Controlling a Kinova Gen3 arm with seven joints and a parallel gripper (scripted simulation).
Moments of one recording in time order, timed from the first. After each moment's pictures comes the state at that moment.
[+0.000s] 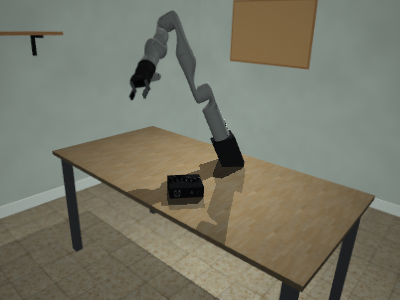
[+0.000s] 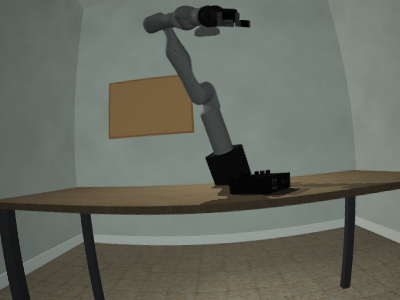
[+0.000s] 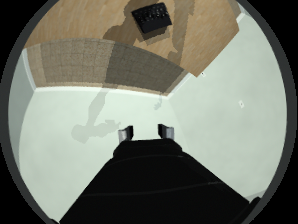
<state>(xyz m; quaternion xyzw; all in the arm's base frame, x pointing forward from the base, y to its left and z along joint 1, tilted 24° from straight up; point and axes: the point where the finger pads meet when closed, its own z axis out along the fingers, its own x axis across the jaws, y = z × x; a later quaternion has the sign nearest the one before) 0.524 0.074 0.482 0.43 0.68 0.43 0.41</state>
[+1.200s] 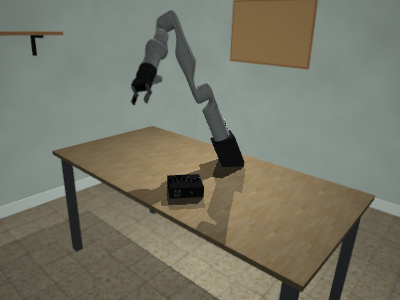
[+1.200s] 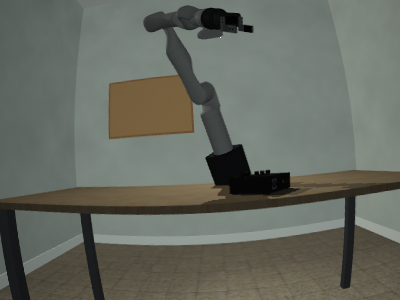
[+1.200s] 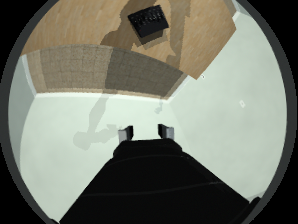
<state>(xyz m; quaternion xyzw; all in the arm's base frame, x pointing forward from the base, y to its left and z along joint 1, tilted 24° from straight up) 0.528 0.076 0.463 0.45 0.69 0.41 0.39</state>
